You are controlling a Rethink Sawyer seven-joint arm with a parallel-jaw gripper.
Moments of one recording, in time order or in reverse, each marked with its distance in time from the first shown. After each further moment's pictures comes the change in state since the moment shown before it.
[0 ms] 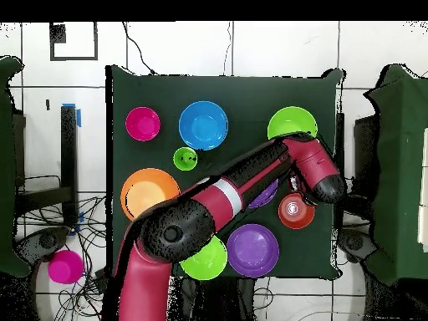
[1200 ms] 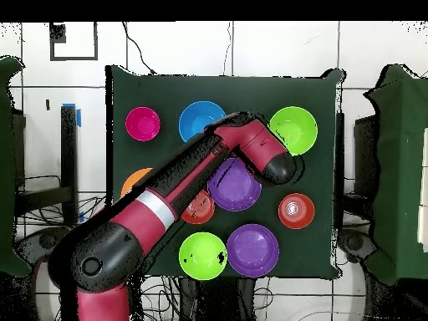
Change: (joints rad) arm 0.239 -0.104 -0.004 0.055 0.006 -0.044 0.000
